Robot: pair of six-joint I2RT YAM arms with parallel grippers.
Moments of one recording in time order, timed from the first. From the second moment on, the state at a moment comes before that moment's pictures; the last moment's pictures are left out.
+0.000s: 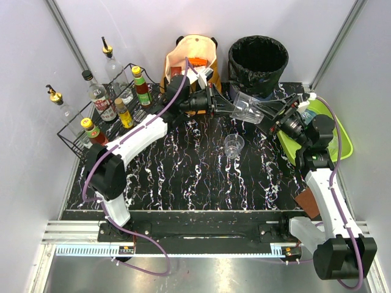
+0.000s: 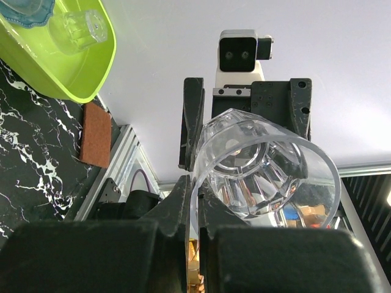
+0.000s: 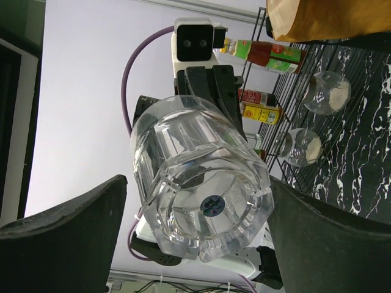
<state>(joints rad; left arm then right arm) -0.61 1.77 1.54 0.18 0.82 -1.28 0.02 0.96 0.82 0.31 -0.76 1.50</state>
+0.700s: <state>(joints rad) -0.54 1.69 1.47 -0.04 0.78 -1.03 0.03 1.02 1.06 -0.27 -0.55 1.16</state>
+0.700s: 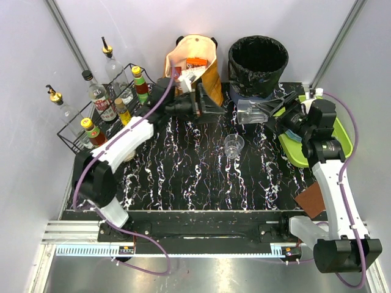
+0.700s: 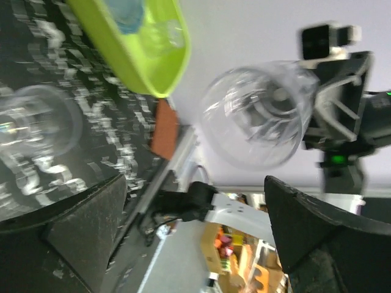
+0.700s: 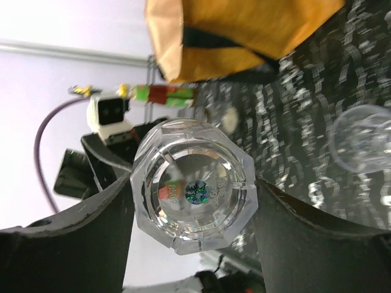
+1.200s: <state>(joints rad) -0.36 1.45 1.35 -0.48 0.51 -0.58 0.03 1.16 1.39 -0.83 0.21 0.64</state>
